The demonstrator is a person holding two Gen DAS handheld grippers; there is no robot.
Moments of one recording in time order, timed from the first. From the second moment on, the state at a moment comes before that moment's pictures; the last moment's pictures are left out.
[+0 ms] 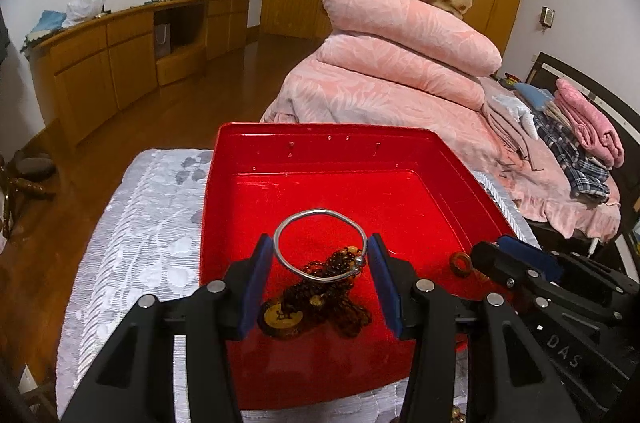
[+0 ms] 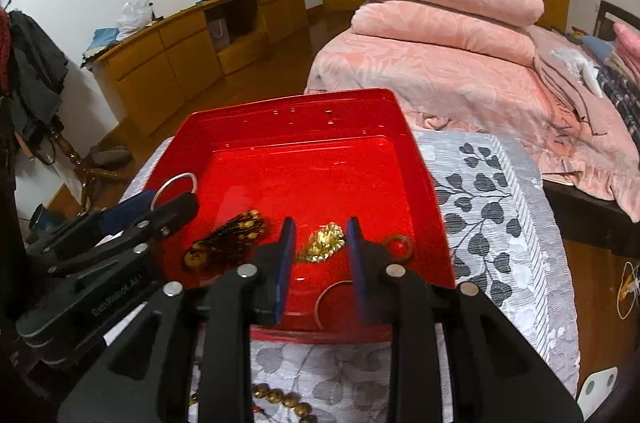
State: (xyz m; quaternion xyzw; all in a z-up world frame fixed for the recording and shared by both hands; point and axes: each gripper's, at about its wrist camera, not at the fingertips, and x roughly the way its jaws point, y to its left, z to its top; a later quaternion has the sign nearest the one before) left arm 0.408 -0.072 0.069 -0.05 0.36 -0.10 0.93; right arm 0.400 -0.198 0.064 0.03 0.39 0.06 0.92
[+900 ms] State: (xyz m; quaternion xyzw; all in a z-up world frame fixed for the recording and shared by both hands) left arm 0.279 -0.010 0.088 -0.05 0.31 -0.08 0.95; right arm 0.274 -0.220 0.064 0.04 0.35 0.04 0.94
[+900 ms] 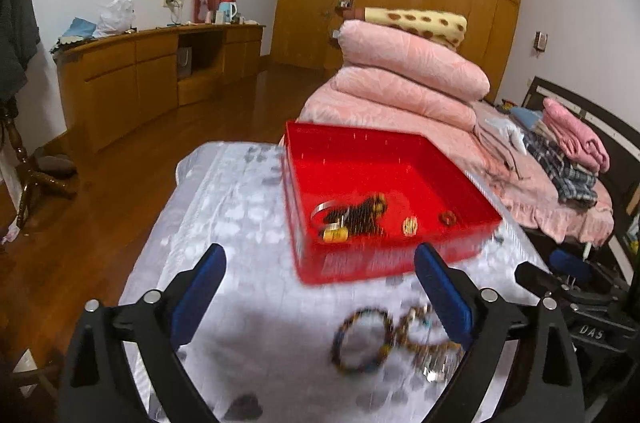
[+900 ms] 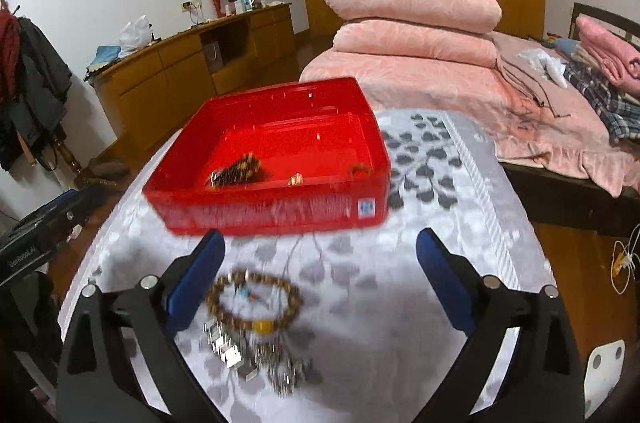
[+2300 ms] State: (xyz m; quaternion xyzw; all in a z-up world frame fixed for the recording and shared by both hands) left arm 0.207 -0.022 0.024 -0.02 0.38 -0.09 0.92; right arm 0.224 -0.192 -0.007 -0.02 0.44 0.09 0.89
